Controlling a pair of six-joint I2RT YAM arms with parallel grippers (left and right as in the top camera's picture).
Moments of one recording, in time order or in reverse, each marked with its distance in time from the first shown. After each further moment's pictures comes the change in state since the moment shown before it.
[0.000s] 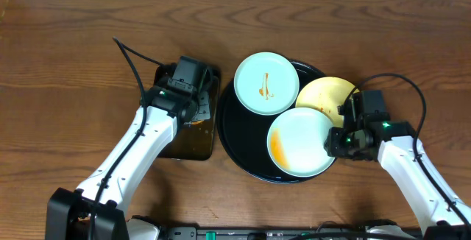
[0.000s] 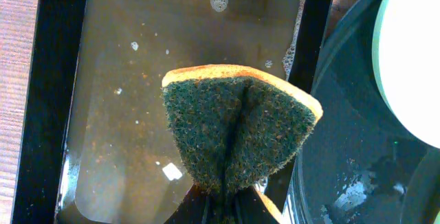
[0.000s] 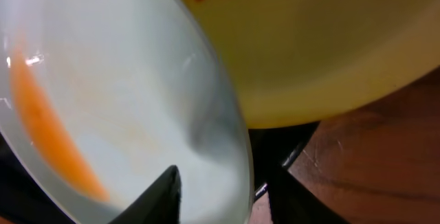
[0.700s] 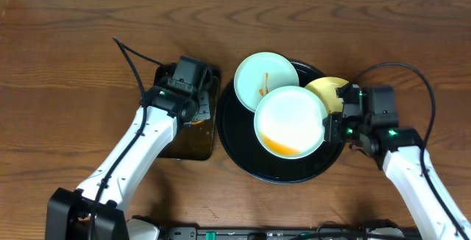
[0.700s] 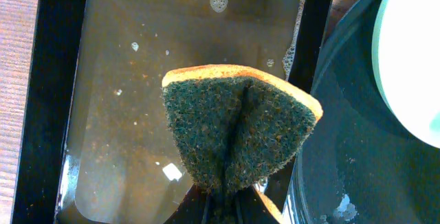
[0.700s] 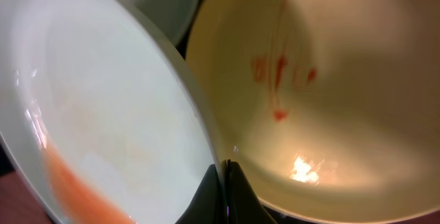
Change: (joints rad) left arm 0.000 0.000 0.000 0.000 0.000 0.000; right arm -0.003 -0.125 -0.006 0.237 -0.101 -0.084
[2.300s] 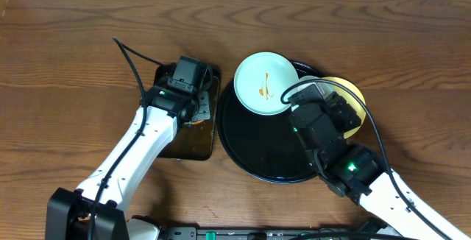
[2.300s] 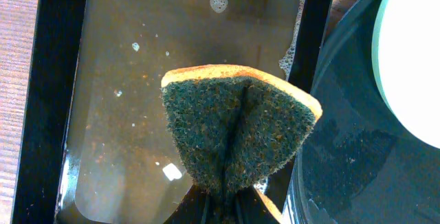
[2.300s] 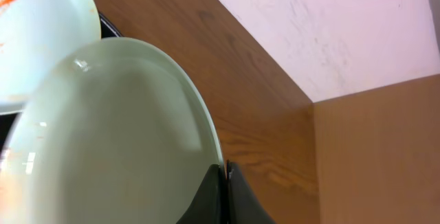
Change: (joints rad) left arm 0.000 0.000 0.000 0.000 0.000 0.000; right arm 0.616 -0.099 0.089 0.063 1.168 -0.444
